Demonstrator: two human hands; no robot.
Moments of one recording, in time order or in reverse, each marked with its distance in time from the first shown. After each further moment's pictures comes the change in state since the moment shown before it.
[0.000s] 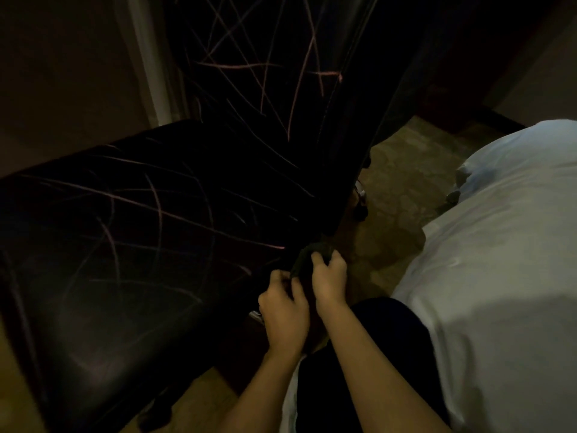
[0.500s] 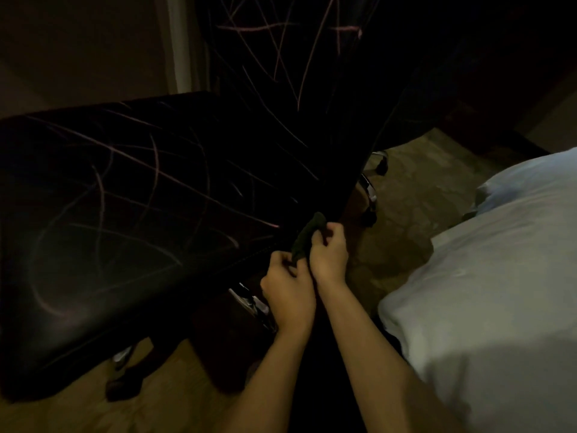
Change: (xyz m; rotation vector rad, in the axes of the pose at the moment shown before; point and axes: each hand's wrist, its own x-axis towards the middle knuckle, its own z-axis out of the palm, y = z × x) left_hand -0.008 0.005 0.047 -0.166 0.220 -0.165; right_hand 0.024 -0.004 -0.018 -0.236 -0.104 -0.202
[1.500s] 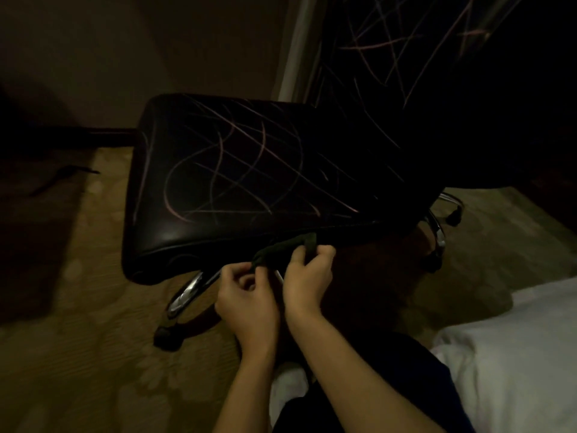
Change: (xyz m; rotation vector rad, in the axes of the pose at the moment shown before) left_hand -0.024 -0.068 -0.126 -0.268 0.589 -0.022; right_hand -0.145 0.016 0.080 0.081 -0.142 -0.111
